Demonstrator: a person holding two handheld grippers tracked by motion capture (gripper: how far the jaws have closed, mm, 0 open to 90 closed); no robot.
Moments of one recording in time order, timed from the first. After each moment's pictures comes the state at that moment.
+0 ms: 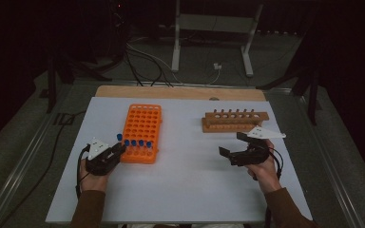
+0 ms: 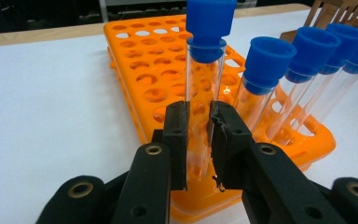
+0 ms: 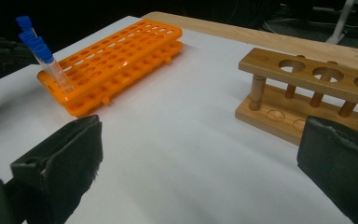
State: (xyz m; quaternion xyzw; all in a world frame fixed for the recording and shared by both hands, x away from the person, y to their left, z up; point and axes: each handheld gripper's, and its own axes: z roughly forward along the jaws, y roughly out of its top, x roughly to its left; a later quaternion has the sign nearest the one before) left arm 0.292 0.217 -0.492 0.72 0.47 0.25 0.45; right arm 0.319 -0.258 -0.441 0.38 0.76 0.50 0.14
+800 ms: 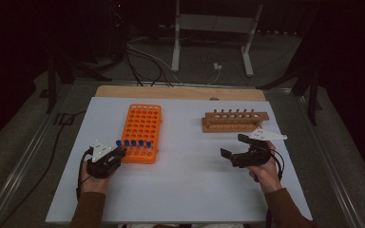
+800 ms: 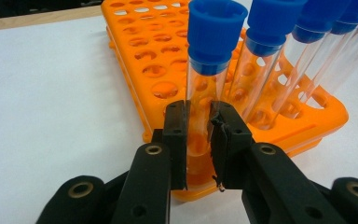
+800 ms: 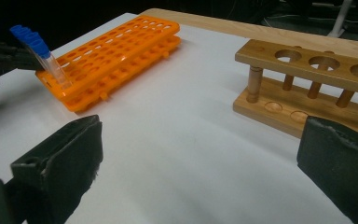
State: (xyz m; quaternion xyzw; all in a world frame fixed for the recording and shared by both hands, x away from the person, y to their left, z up) left arm 0.288 0.214 -0.501 0.73 0.47 0.25 0.42; right arm 0.317 -0.263 -0.446 0.39 0.76 0.49 0.14
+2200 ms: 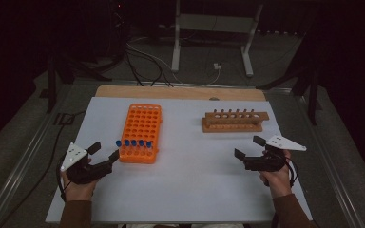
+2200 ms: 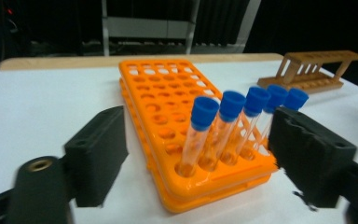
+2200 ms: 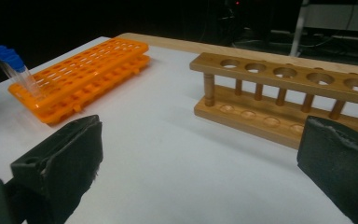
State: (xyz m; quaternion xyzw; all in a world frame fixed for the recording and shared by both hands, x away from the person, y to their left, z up) left arm 0.253 0.245 -0.461 0.66 0.47 0.26 0.52; right arm 0.296 -0.300 -0.450 0.41 0.72 0.52 0.20
